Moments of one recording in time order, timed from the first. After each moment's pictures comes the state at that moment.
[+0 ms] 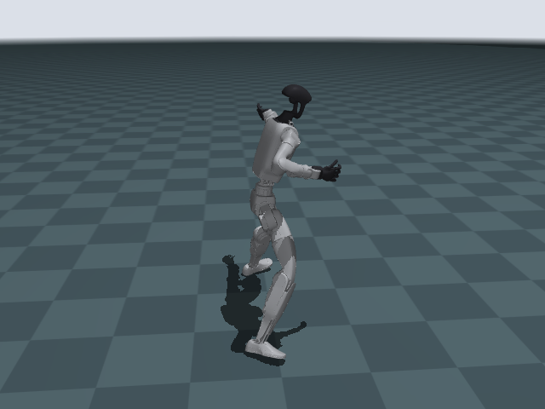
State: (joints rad) left arm -0.65 1.45 0.32 1.54 -1.48 -0.02 0.33; right arm 0.53 -0.88 -0.19 -0.65 0.93 -0.10 -0.01; waist 0.09 0.02 0.26; left_leg -0.31 0.60 0.13 0.27 -0.10 -0.14; right_leg -0.25 -0.82 -0.40 0.67 -0.25 0.14
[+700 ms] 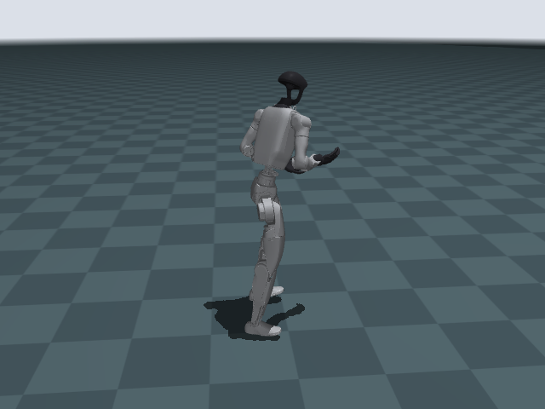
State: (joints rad) left arm 0.07 0.35 -0.41 -0.04 -0.99 -0.35 0.07; right arm -0.09 -0.26 0.54 -0.18 0.88 -0.55 -0.32; waist 0.46 -0.24 0.24; left_leg -0.40 0.05 0.14 0.38 -0.32 -0.14; right_leg -0.13 -0.29 -0.63 0.15 -0.37 0.16
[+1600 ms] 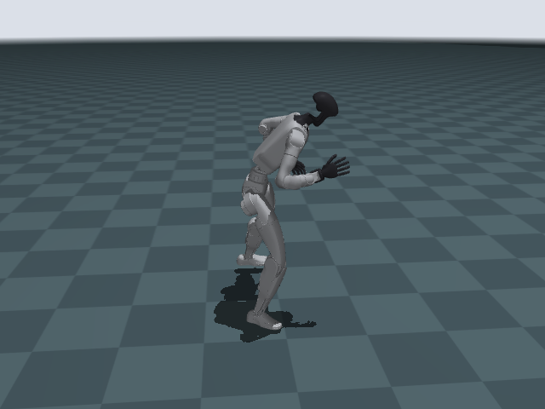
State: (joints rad) left arm 0.48 0.47 -0.09 -0.10 0.00 -0.27 0.59; right arm -0.38 -0.58 0.48 -0.48 -0.31 -0.19 -0.90; waist 0.13 0.03 0.50; left_leg -0.15 0.47 0.16 0.17 -0.24 -0.10; right_leg -0.75 -0.38 -0.26 0.83 -0.38 0.07
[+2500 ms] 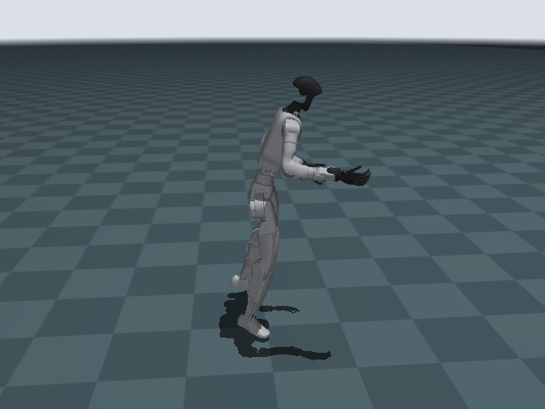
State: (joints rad) left arm 0.17 0.29 -0.38 -0.22 -0.69 -0.10 0.32; right arm -0.28 -0.61 0.01 -0.03 1.07 -0.29 -0.39; waist 0.07 -0.04 0.20; left_leg -0.18 0.26 0.25 0.31 -0.16 -0.06; right_leg -0.26 -0.32 -0.59 0.35 -0.16 0.09
